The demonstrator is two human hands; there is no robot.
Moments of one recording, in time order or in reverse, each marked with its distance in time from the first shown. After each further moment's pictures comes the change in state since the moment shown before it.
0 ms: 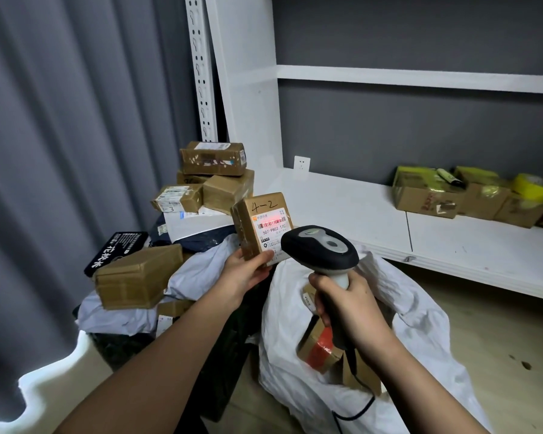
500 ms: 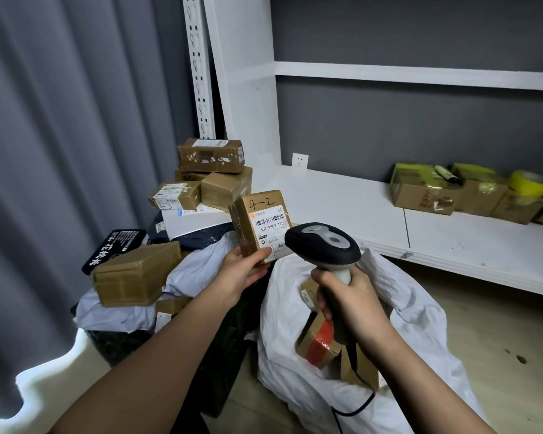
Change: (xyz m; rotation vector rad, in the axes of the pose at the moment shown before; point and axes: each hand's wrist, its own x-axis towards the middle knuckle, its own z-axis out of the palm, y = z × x) left_hand 0.002 -0.001 -0.003 0.026 -0.036 -0.027; right_hand 0.003 0.003 -0.003 0.004 0.024 0.001
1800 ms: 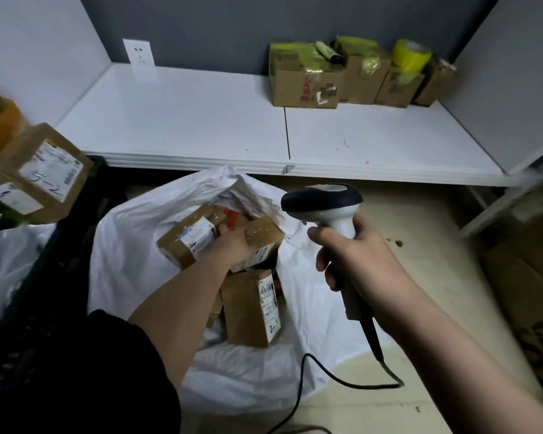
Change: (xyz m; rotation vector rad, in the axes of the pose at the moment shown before) left_hand 0.211 -0.285 0.196 1.603 -0.485 -0.034; right_hand 0.064 0.116 -0.212 -0.020 0.337 0.352
